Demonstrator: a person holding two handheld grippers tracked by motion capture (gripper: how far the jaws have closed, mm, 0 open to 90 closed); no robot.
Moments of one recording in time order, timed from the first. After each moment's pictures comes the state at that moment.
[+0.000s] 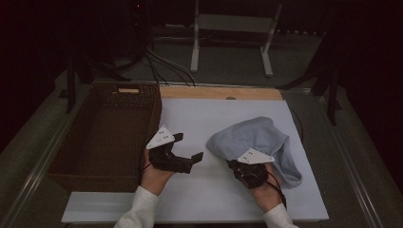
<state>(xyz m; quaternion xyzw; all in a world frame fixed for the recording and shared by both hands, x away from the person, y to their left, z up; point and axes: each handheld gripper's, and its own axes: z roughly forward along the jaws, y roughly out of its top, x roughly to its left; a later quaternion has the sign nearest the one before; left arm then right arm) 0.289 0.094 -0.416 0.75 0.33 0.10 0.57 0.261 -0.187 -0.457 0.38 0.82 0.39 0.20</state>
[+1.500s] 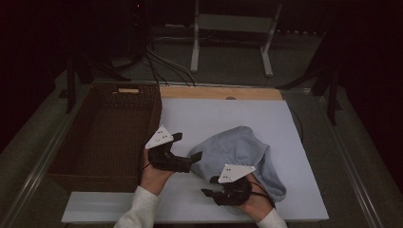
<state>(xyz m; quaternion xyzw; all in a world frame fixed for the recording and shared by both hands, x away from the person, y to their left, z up) 0.290 0.096 -0.416 0.74 0.34 0.10 0.57 0.230 -0.145 -0.455 0.22 0.88 0.42 0.07</state>
